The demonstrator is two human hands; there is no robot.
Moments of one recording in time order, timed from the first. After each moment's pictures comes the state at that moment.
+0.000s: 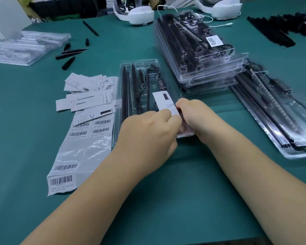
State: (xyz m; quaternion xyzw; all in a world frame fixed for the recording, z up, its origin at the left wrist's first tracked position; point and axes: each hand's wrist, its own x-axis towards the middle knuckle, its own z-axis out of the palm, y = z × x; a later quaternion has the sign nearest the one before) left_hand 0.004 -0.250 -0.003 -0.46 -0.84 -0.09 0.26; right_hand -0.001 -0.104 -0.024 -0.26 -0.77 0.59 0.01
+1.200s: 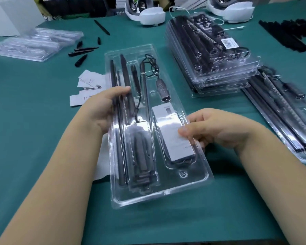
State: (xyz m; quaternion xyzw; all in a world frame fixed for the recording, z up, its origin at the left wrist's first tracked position) left_hand -0.086 -0.306 0.008 0.01 -0.68 -0.71 -0.20; right_hand 0.024 -0.094 -0.010 0.00 -0.73 0.65 -0.21
